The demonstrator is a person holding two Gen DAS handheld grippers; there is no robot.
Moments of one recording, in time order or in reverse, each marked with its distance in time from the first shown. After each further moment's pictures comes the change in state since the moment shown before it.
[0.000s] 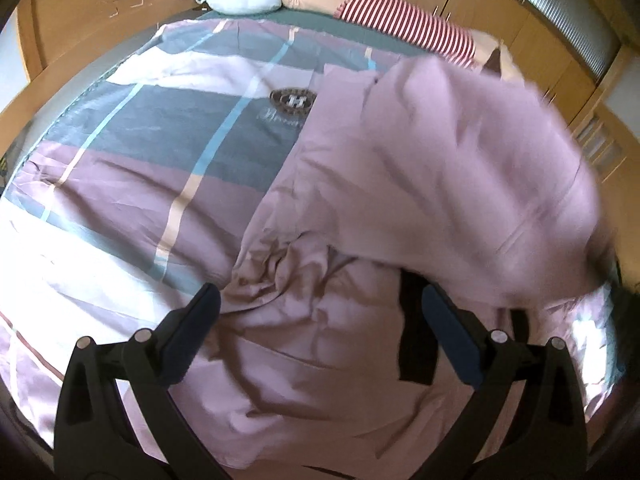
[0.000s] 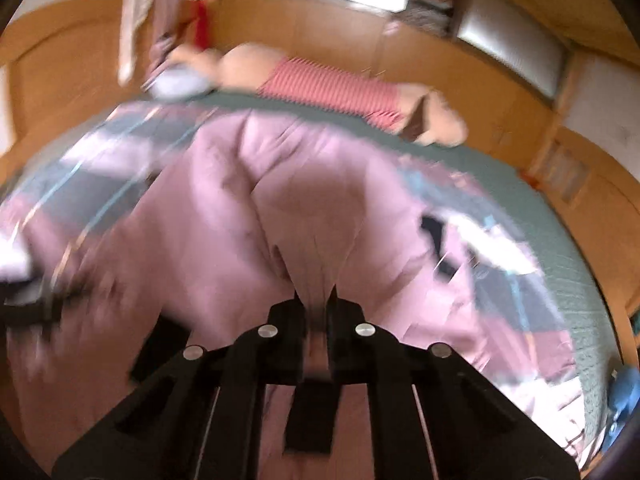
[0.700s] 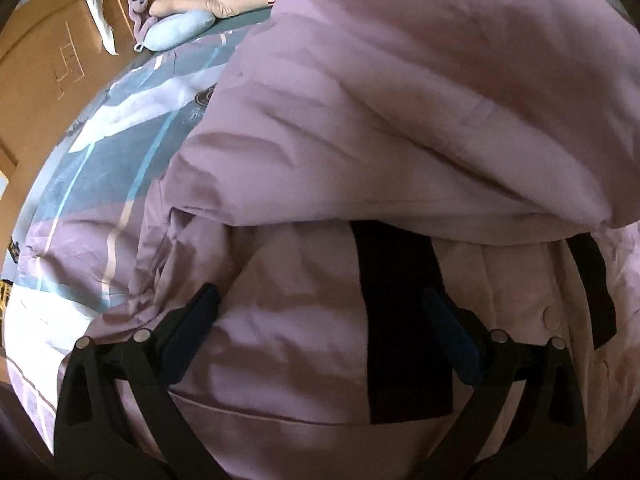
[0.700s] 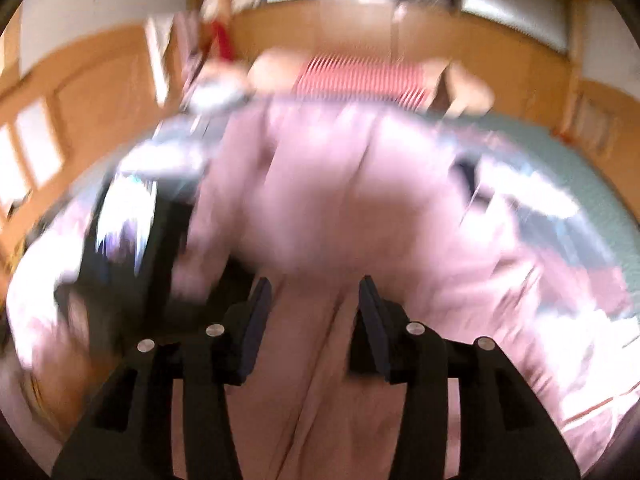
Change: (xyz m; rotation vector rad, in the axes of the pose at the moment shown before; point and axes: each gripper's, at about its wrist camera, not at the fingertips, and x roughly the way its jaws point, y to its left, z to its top) left arm 0.083 -0.085 -0.036 0.337 0.028 0.178; right arm -0.023 -0.020 -0.029 0.185 -0.099 0.161
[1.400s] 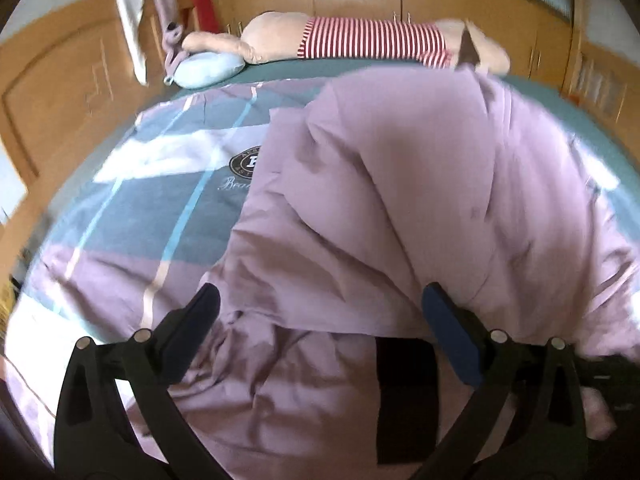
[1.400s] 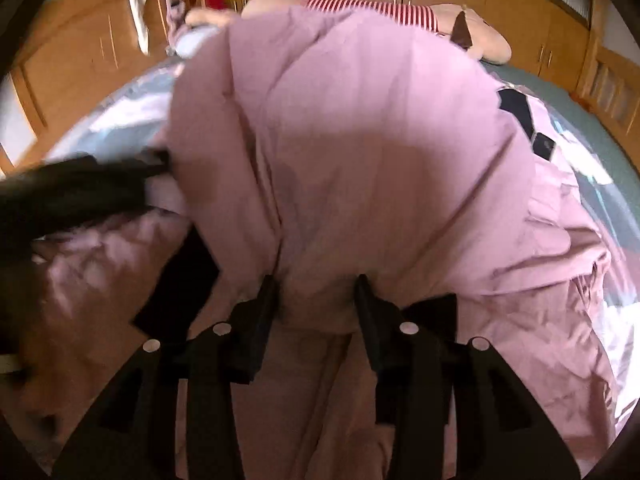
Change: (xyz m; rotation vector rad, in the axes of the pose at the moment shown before) left arm -0.033 0.018 0.038 -0.063 -0.166 0.045; right arm 0.095 0.007 -0.037 0.015 0.235 0.038
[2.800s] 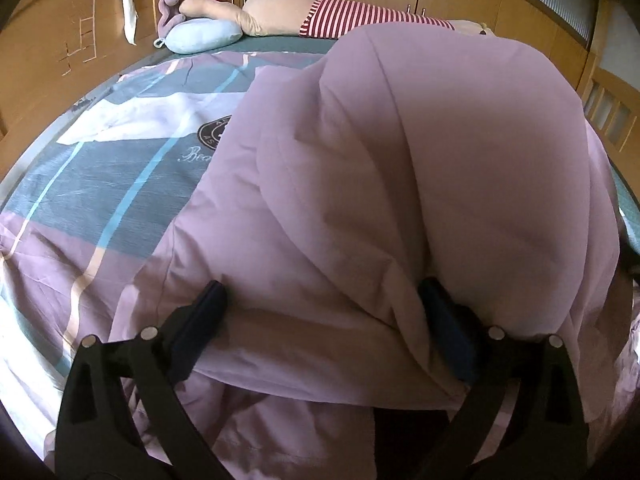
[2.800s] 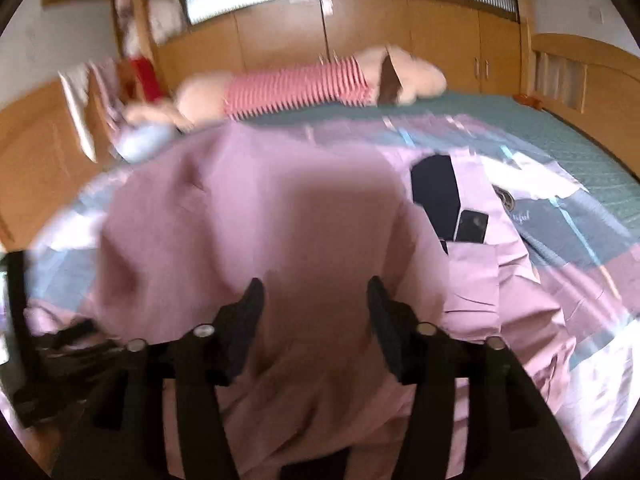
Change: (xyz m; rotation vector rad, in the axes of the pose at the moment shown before) left arm 0.060 0.008 0.004 -0.142 0.027 -0.111; right arm 0.023 -0.076 0.053 0.158 -0.188 -0.154
